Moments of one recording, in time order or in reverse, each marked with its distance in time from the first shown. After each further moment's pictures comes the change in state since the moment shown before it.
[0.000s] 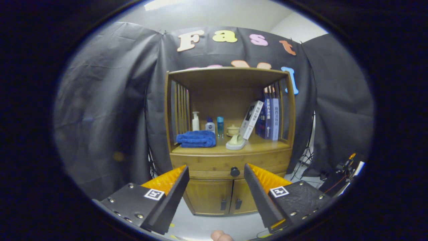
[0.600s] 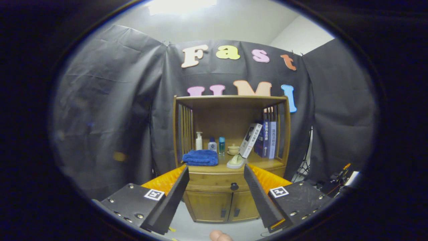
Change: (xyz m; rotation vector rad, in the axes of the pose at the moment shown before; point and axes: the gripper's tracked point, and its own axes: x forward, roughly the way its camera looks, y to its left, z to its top) arm -0.047 0.019 0.076 -0.003 -0.105 0.017
